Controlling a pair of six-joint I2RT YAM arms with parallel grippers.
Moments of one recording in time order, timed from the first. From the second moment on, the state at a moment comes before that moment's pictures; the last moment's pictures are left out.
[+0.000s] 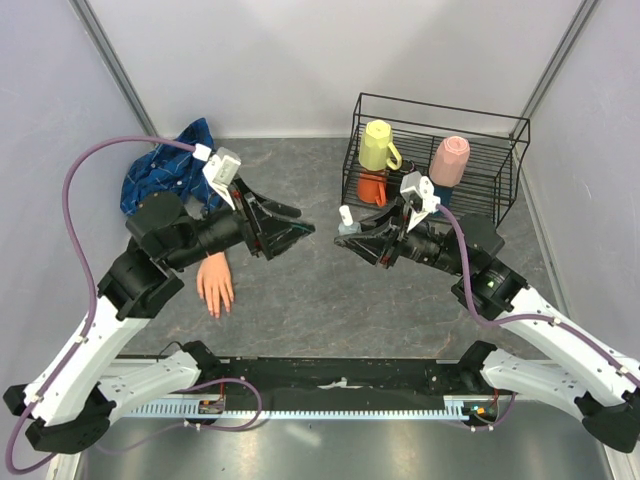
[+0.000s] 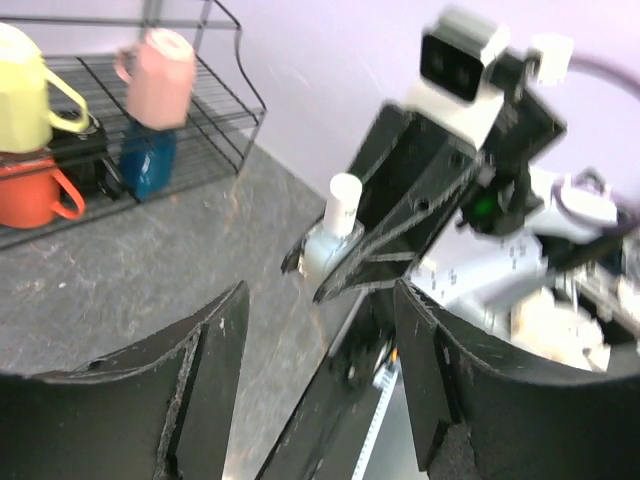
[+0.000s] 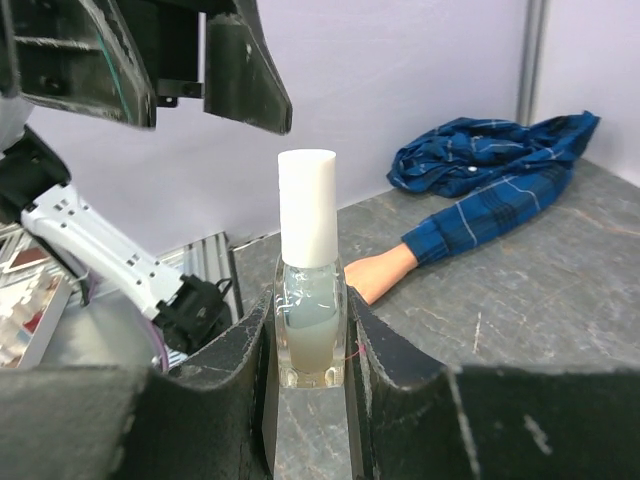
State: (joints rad) left arm -0.73 0.89 1.29 -0.39 0.36 -0.48; right arm 0.79 0.90 0.91 0.18 -0.44 0.30
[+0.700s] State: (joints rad) left arm -0.89 0.98 1.12 0.14 0.05 -0.52; right arm 0.78 0.95 0.98 0.14 -0.32 0.33
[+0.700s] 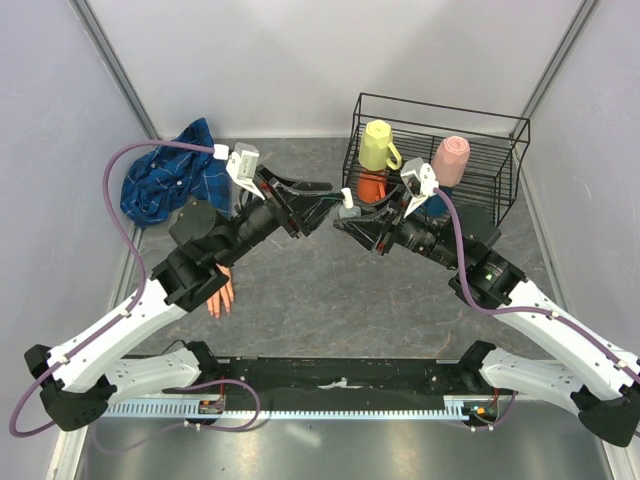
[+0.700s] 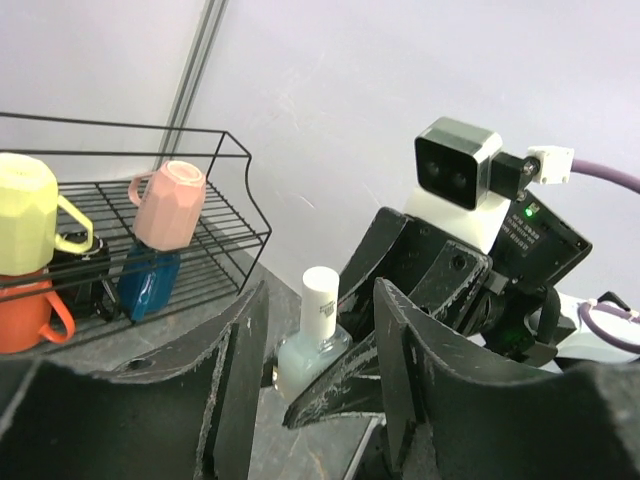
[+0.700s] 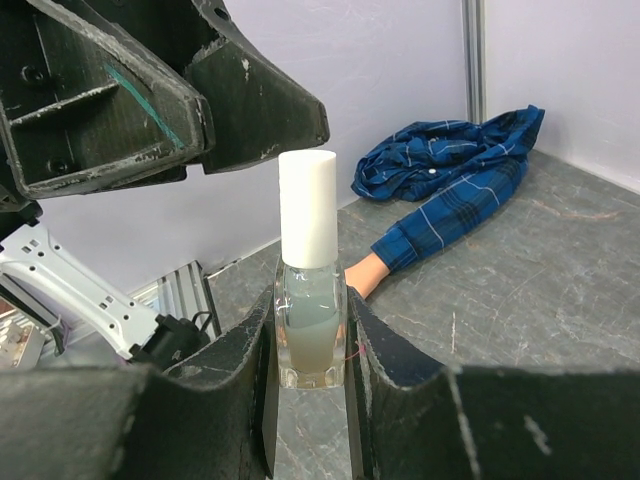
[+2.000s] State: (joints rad) left arm -0.84 1.06 1.12 0.21 0.41 -0.51; right arm 0.78 0.92 0.98 0.15 -0.43 0.34
